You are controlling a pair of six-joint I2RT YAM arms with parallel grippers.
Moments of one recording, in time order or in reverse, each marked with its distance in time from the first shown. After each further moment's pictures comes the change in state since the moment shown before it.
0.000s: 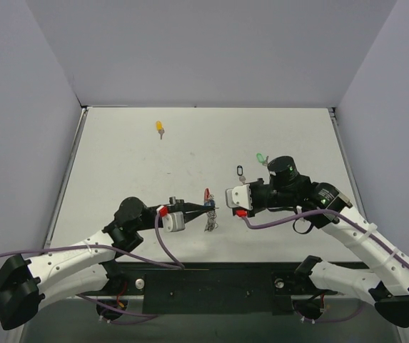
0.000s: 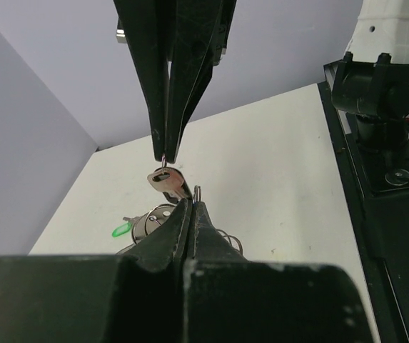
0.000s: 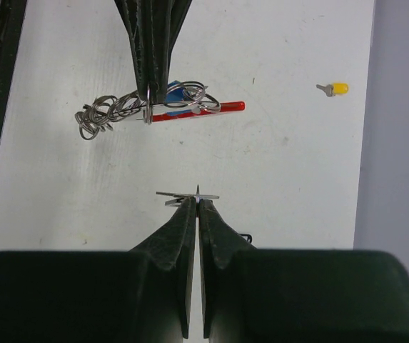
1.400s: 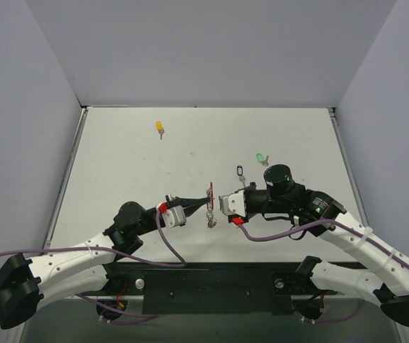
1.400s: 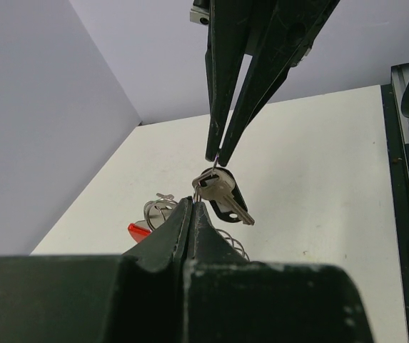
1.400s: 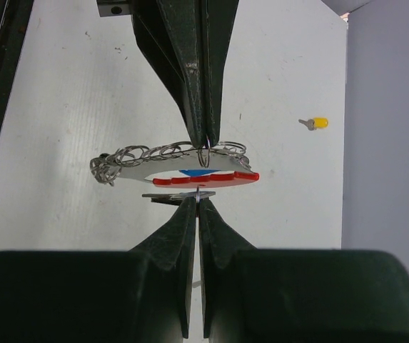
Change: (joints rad) left arm -0.033 -0.007 -0.046 0.050 -0.232 -0.005; right arm 0.081 -0.056 -0.114 0.195 0.017 0.056
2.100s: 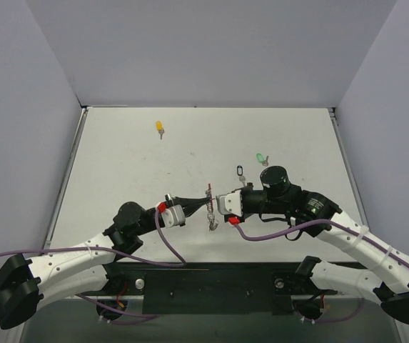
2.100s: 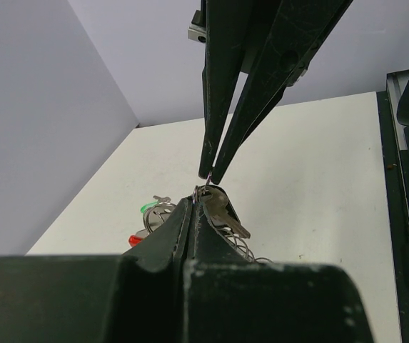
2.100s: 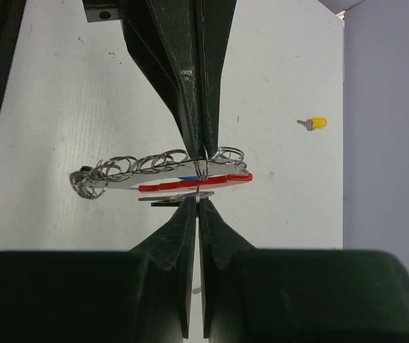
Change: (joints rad) left arm 0.000 -0.003 0.000 0.011 0.001 -0.025; right arm 0.030 0.013 -0.027 0.064 0.040 0.034
